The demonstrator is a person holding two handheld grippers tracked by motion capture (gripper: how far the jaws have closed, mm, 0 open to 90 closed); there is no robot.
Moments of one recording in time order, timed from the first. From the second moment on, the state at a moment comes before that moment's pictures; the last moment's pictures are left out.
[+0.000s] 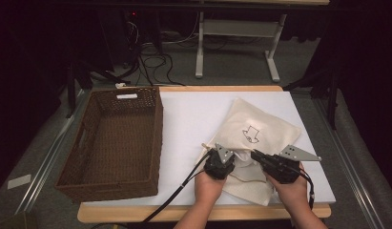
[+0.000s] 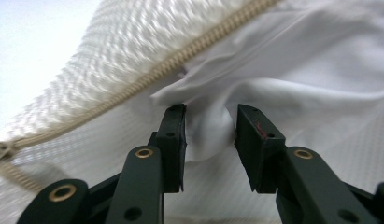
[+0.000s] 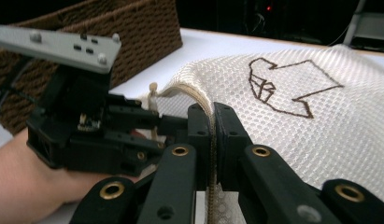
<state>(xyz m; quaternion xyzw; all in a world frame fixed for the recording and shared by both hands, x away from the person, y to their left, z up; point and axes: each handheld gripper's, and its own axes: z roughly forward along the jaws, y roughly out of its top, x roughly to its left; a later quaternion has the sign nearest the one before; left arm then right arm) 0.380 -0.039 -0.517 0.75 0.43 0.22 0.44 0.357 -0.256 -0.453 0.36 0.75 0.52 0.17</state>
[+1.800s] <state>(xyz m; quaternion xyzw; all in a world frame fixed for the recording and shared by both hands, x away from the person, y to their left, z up) 0.376 -0.028 -0.510 0.75 0.42 0.22 0.47 0.350 -0.245 -0.462 0.35 0.78 0.51 0.15</state>
